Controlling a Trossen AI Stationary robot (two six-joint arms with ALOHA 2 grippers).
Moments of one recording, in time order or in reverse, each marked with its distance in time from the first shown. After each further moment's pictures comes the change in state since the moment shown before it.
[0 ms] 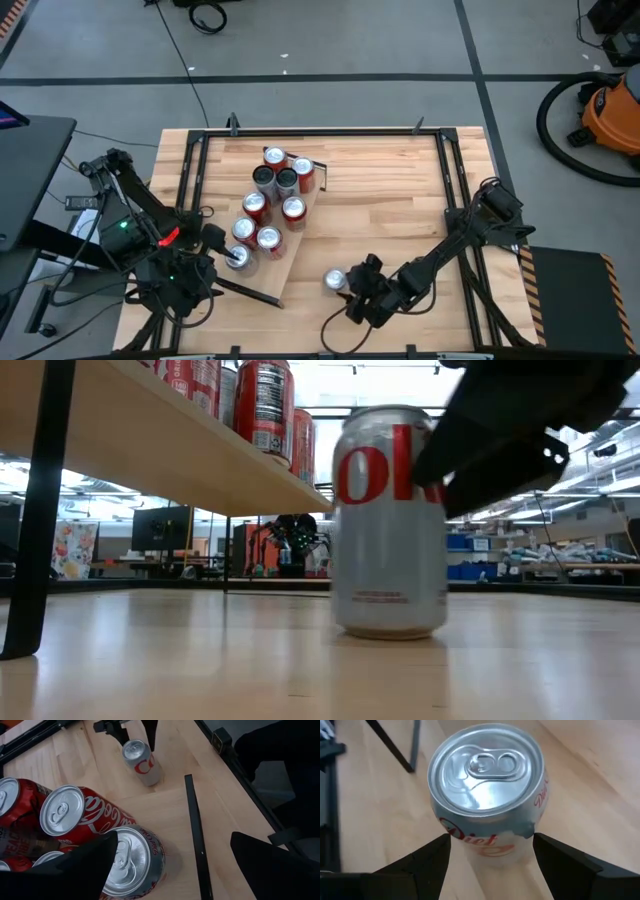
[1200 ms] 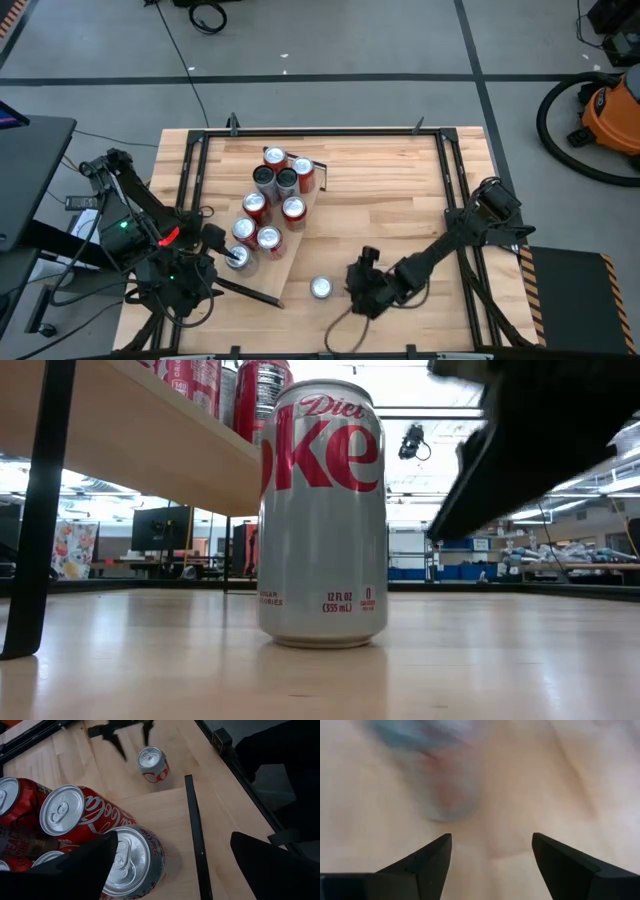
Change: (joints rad) left arm 0.001 0.000 0.000 0.000 0.000 -0.003; right arm -0.037 0.000 -0.023 -0.036 -0.048 -0.325
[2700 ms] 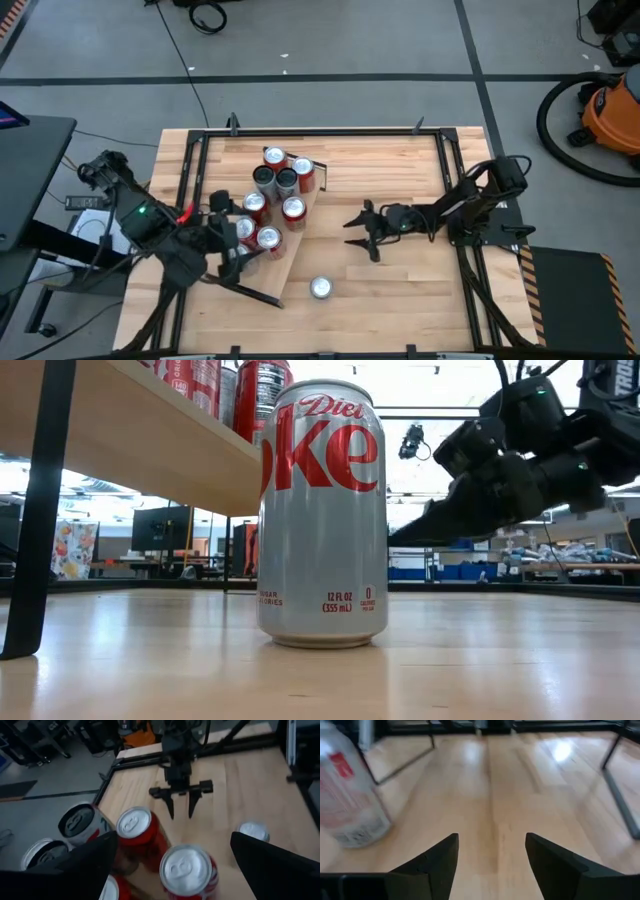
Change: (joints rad) left arm 0.199 0.000 0.000 0.184 -0.383 -0.092; right arm -0.497 -0.181 -0.784 1.334 -0.490 -0.627
